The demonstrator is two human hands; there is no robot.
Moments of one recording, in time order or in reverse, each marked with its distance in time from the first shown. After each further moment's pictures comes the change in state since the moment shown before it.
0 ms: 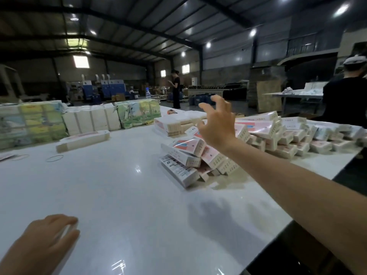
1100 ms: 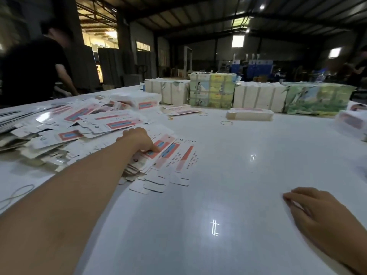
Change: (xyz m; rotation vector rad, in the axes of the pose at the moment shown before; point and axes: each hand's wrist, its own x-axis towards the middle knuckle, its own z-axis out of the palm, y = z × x) left_hand -0.009 -0.182 -0.164 0.165 -0.111 -1.008; right_hand -0.159 -0.145 0.105 0.238 -0.721 -0.328
